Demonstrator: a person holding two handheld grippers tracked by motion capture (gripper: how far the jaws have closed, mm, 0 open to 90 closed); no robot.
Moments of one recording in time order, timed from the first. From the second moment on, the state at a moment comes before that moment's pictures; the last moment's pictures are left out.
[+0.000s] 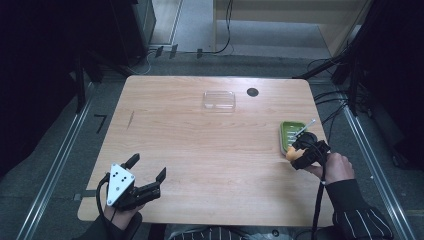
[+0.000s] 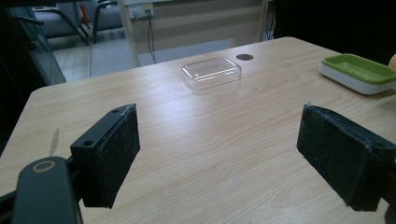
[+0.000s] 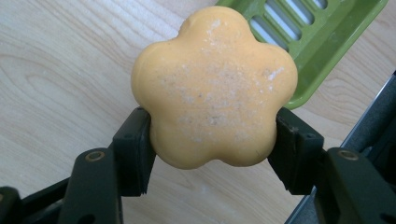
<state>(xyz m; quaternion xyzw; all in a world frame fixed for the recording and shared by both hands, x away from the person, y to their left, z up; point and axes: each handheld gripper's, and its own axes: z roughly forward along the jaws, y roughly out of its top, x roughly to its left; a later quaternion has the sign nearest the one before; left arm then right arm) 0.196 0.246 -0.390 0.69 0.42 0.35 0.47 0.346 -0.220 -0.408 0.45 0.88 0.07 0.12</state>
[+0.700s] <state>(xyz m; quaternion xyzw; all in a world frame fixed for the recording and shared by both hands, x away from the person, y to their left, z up) 0.196 0.246 -0.390 0.69 0.42 0.35 0.47 0.370 -0.214 -0.394 0.45 0.88 0.08 0.13</state>
